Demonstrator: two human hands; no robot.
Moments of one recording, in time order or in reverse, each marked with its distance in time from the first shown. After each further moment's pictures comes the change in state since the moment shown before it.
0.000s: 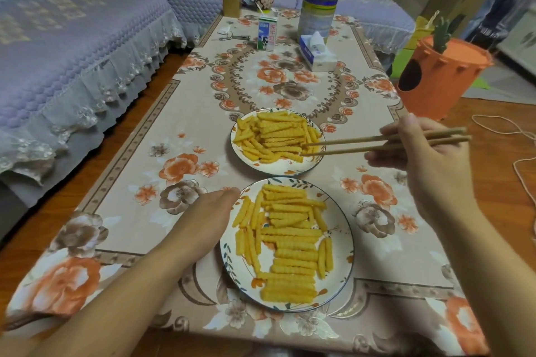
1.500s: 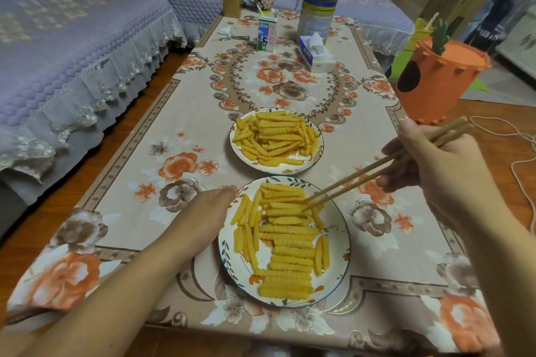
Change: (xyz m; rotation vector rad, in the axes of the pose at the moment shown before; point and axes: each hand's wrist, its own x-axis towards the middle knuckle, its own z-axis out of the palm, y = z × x) left_hand -0.001 0.003 -0.002 -0.028 -0.020 -0.020; right_hand -0.009 -0.026 -0.015 -0.097 -0.126 0.142
